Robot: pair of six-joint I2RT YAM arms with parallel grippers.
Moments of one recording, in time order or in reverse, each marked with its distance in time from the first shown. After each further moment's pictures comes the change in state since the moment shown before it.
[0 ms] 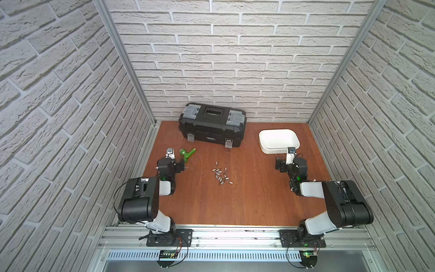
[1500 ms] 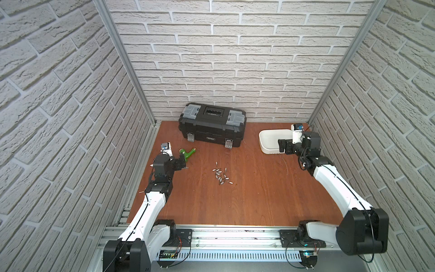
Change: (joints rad) left arm -0.125 -0.603 0.146 -0.750 -0.003 -0.214; right arm 0.005 -0.185 0.653 -1.009 -0.160 0.010
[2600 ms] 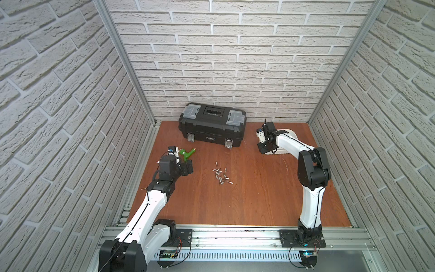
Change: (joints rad) left arm -0.069 0.001 0.032 -0.221 0.088 -0.137; right arm 0.193 0.752 0.560 -0.414 0.140 -0.103
